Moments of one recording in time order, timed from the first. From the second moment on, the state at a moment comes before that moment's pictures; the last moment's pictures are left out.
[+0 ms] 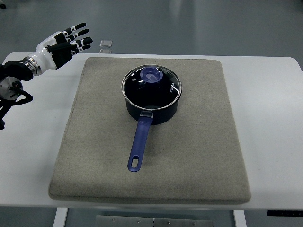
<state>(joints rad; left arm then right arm) -0.88 0.48 -0.66 -0.69 0.18 -0.38 -0.09 0.00 0.00 -0.05 0.18 0.00 0.02 0.07</state>
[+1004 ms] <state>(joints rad) -0.96 0.51 -0.66 -0.80 0.76 -0.34 -0.11 0.00 0.00 -0.05 0.18 0.00 0.02 0.07</state>
